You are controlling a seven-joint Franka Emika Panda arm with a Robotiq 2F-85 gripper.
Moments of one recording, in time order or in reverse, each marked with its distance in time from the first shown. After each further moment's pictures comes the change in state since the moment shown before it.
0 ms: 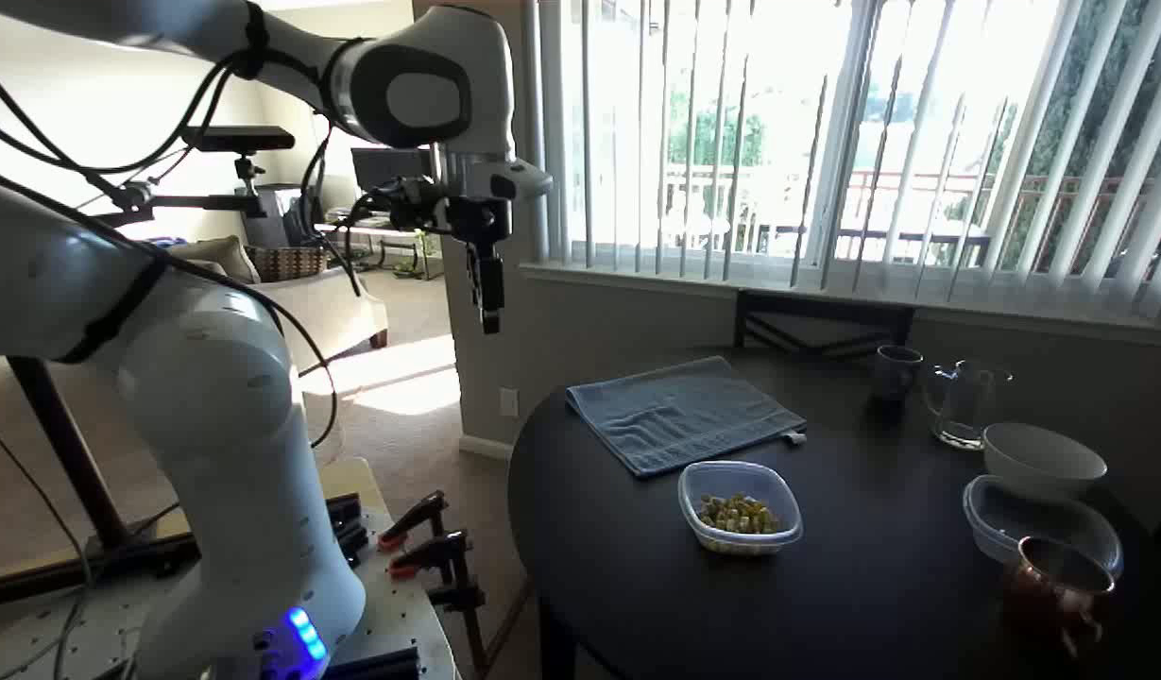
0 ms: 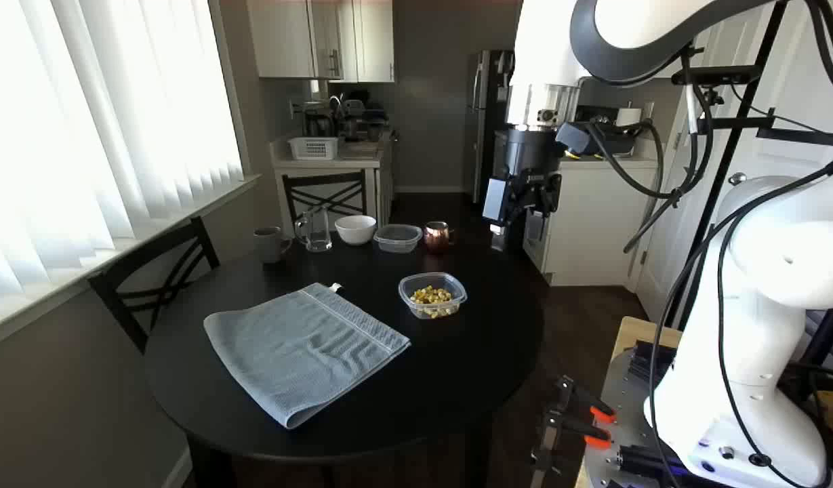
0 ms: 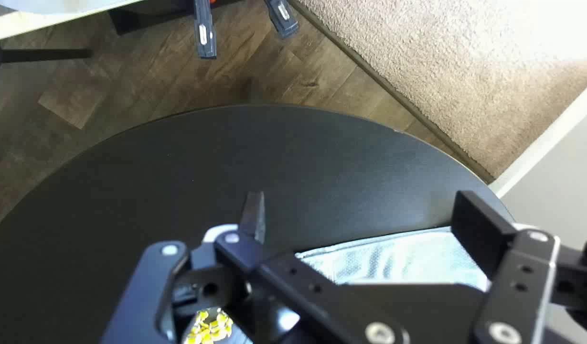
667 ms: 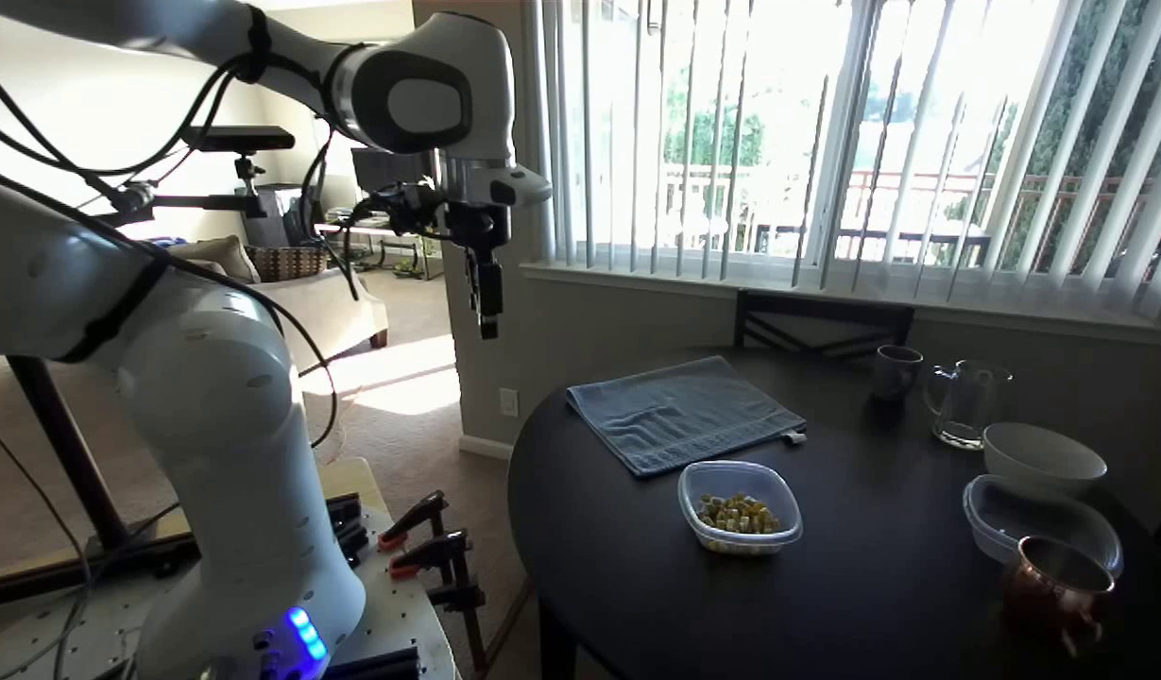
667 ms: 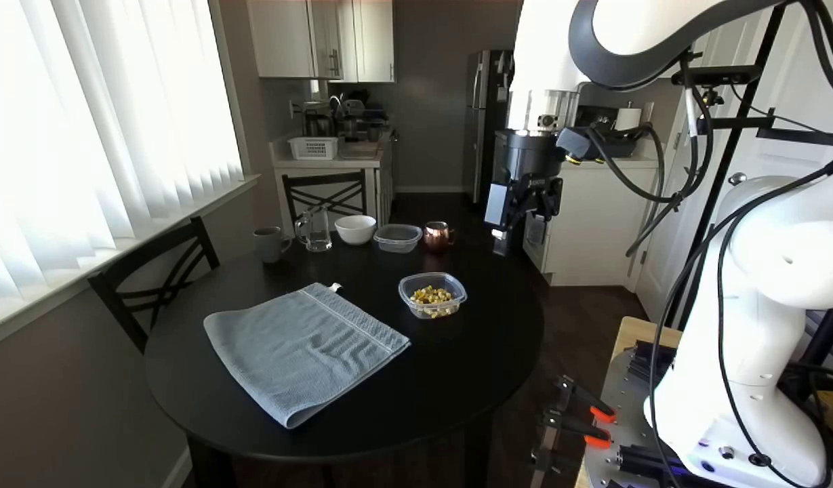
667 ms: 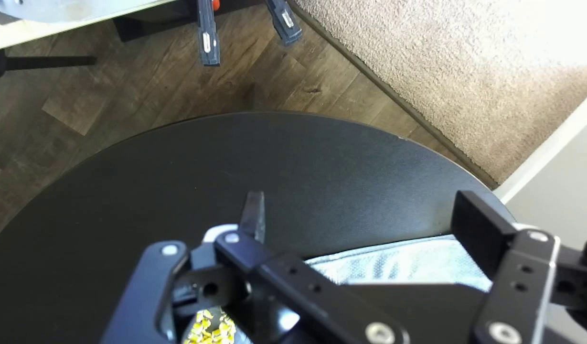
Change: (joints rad) arm 0.000 0.004 0.000 -0.010 0.000 -0.001 0.000
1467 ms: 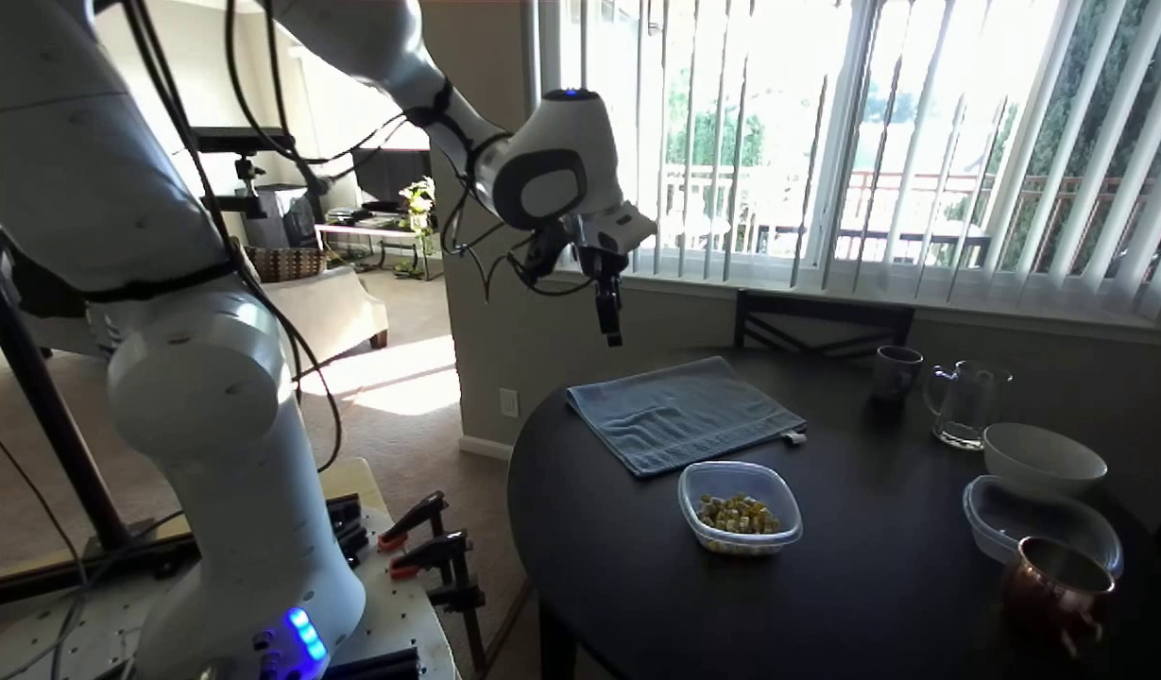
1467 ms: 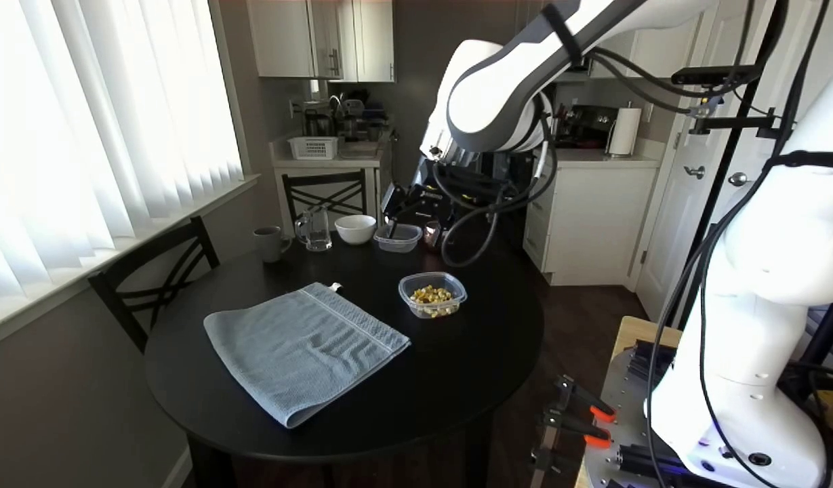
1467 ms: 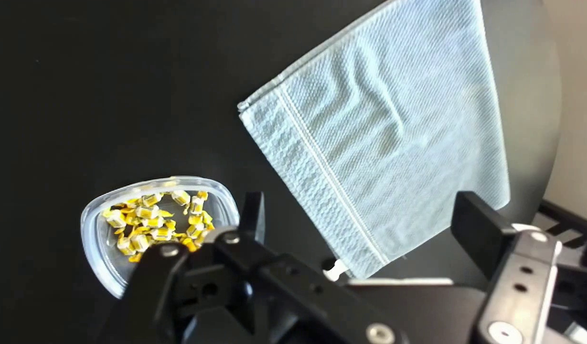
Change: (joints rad) arm -0.102 0.616 0.014 0.221 0.051 0.706 0.262
